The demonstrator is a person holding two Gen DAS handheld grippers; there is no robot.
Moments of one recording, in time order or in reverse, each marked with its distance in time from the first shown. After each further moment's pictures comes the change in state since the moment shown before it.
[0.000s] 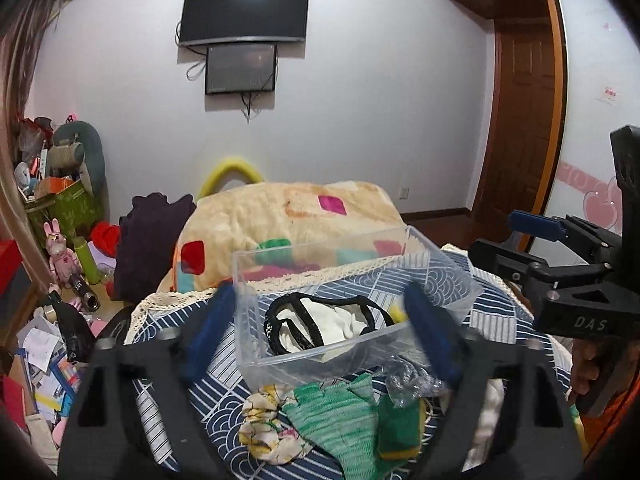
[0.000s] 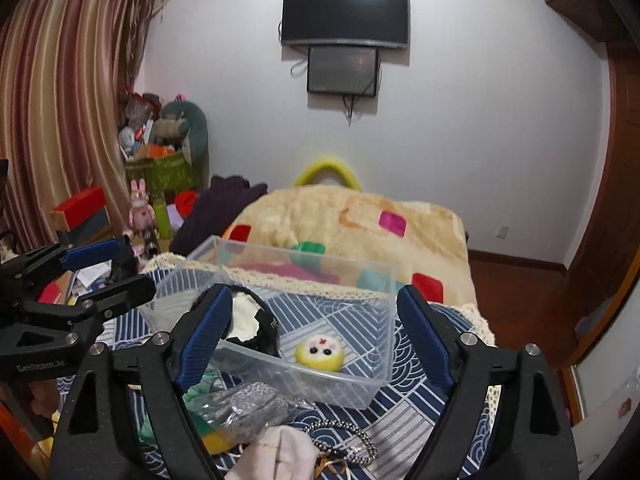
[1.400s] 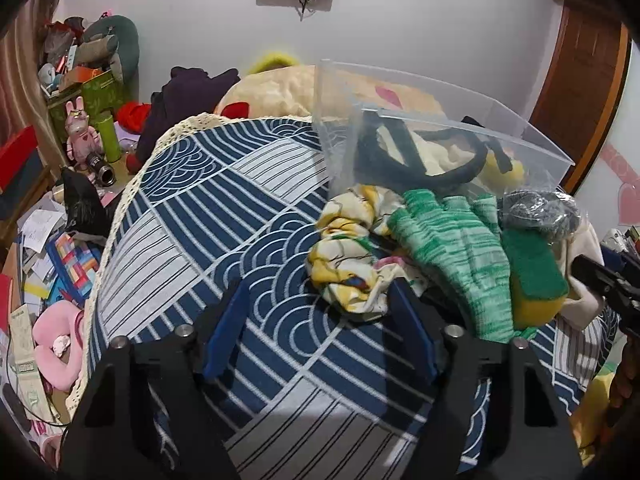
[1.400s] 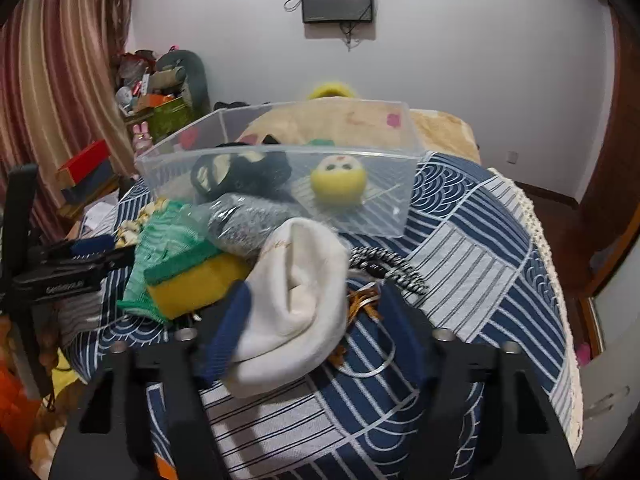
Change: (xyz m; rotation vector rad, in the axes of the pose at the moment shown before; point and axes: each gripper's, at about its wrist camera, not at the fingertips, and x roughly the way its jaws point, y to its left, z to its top) left arm 0.035 0.055 -0.131 -0.172 0.308 0.084; right arm 0.010 0.007 -0.113 0.069 0.234 0.060
